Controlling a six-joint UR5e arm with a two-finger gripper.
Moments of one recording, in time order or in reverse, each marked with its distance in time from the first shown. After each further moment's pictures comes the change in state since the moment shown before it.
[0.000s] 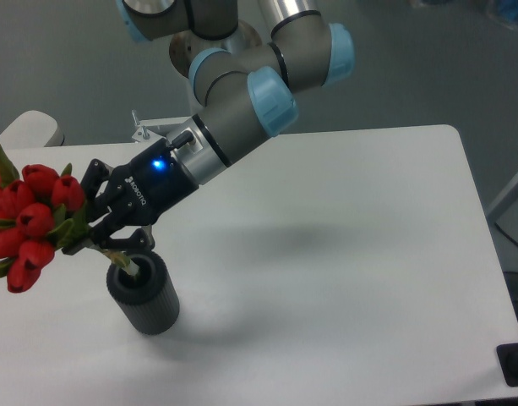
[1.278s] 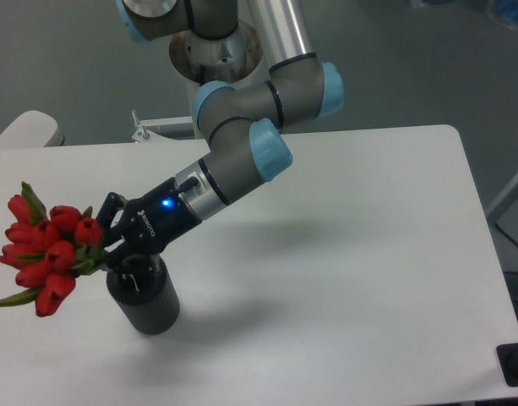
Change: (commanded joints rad) arm 0.005 -0.080 -0.075 -0.002 0.002 0.069
